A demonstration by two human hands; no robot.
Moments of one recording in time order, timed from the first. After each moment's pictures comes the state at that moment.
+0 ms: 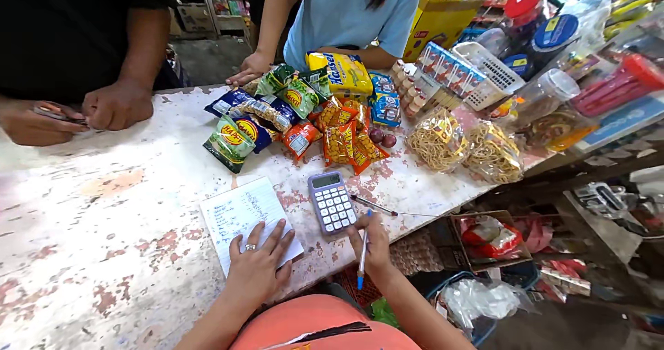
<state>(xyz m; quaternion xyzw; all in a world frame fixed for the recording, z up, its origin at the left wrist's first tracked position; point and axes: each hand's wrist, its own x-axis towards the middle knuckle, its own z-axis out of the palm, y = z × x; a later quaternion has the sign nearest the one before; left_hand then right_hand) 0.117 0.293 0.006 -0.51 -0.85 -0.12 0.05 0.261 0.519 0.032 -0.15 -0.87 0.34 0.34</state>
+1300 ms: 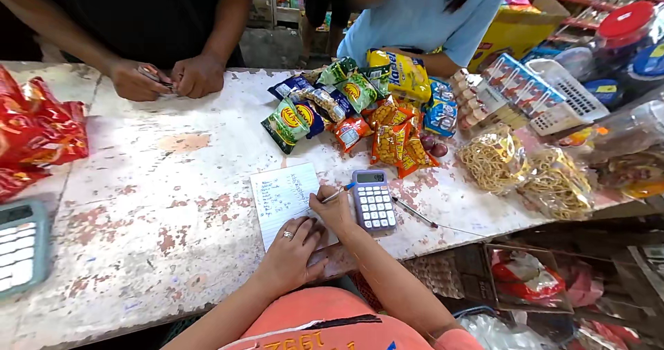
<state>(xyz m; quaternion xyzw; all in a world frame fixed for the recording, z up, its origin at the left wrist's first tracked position) 0.123 0.272 -0.002 -0.53 -0.81 -0.24 0.07 0.118 0.452 0.018 -0.13 -0.84 0.51 0.12</state>
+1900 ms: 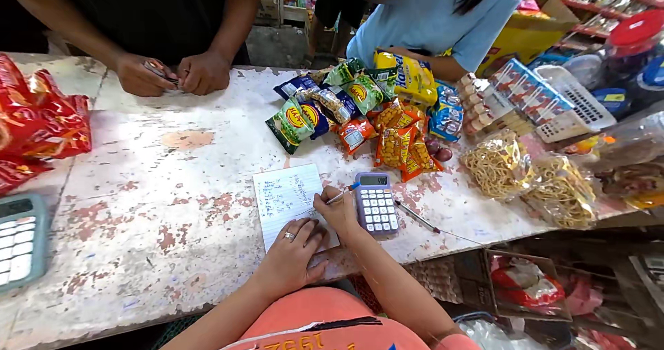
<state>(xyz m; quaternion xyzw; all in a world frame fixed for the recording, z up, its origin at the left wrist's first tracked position) 0.122 0.274 -0.003 -0.53 -0.81 -0.25 0.06 0.120 0.457 0.022 -0.12 -0.84 0.50 0.14</state>
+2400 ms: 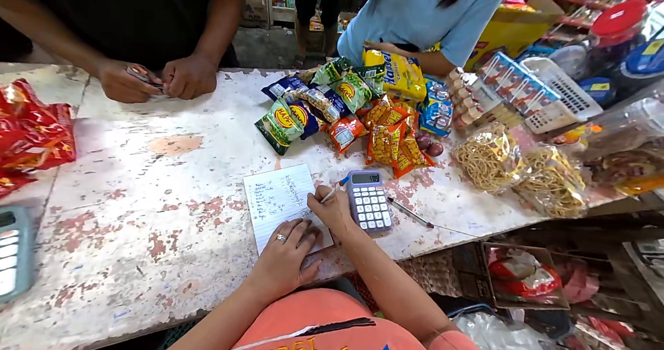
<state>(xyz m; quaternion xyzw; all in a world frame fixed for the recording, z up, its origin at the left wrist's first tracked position) 0.122 0.274 -0.003 -0.53 -0.81 -0.24 0.06 0.121 0.462 0.023 -0.12 -0.87 0.46 0.15</state>
